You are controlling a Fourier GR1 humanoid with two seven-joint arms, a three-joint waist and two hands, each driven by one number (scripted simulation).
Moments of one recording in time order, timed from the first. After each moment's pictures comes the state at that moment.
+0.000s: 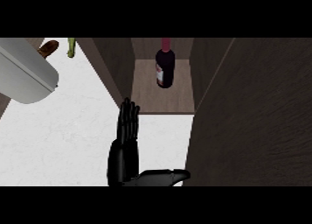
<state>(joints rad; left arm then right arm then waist) -0.18 0.13 -0.78 -1.59 0.54 0.84 -0.56 -0.04 -0.05 0.09 -2.48 -0.06 0.12 0.61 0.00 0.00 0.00</state>
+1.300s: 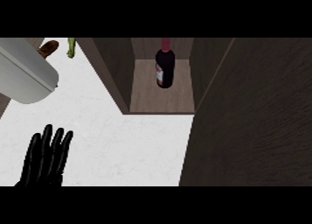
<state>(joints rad) 0.23 0.59 -0.59 -2.04 0.63 0.49 -0.58 0.13 -0.02 0.31 -2.47 -0.15 0.25 0.69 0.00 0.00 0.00</state>
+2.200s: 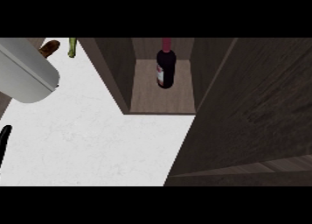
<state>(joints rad) 0.40 0.74 -0.21 -2.06 0.85 0.22 -0.56 0.07 -0.04 0.74 -2.47 -0.01 0.07 0.75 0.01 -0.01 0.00</state>
